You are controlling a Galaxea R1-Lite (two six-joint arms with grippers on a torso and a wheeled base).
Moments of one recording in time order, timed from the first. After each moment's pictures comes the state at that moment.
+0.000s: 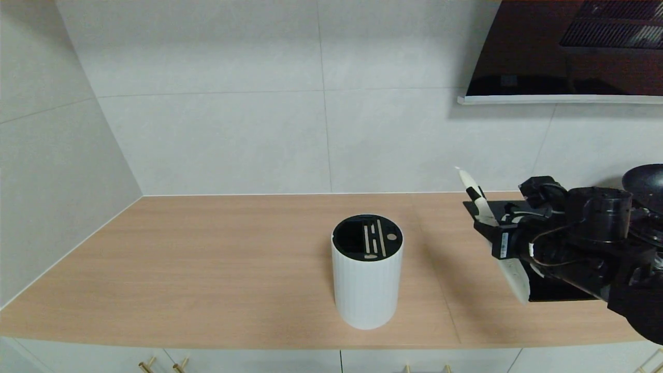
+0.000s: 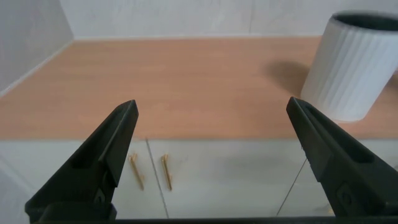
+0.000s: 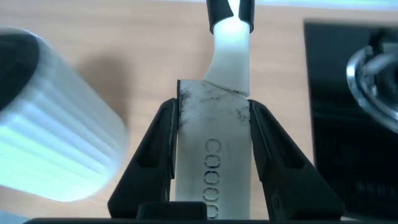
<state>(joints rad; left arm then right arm) -0.01 0.01 -0.05 0.02 -0.03 0.00 0.31 1.76 -0.59 -0.91 -0.06 0.08</state>
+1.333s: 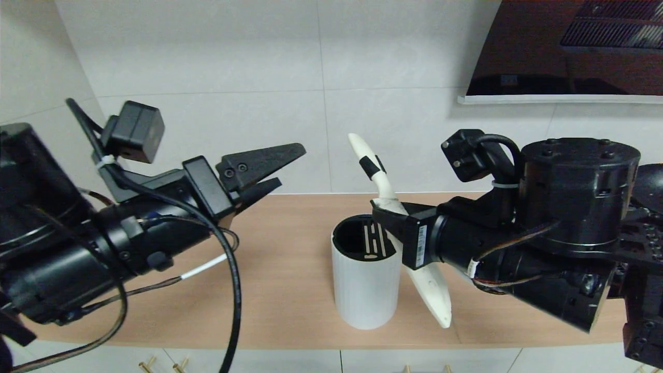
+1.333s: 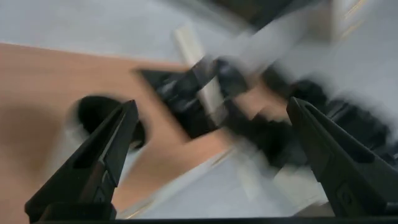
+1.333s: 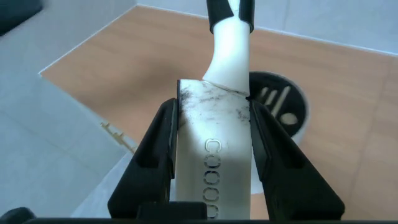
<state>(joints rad) -0.53 1.44 -0.65 -0.90 -0.29 -0.79 0.91 1.64 -0.91 -0.60 -0.25 0.23</state>
